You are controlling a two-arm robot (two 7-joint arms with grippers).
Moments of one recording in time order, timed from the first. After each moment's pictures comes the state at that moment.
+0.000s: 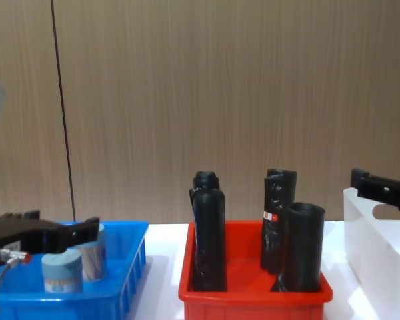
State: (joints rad) left arm -0.16 0.50 0.35 -1.58 -0.48 0.11 0.04; right arm -0.01 0.34 -0.23 -1.77 0.29 0.03 0.07
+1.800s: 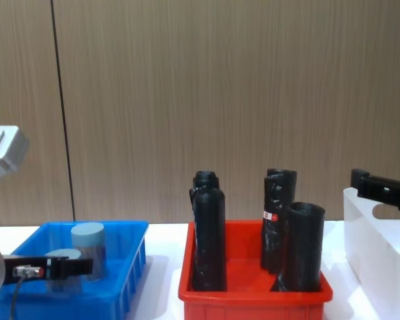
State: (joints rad) left arm -0.36 0.38 0.32 -1.28 -0.50 0.33 0.01; right arm -0.01 0.34 -0.23 -1.77 0.29 0.03 0.07
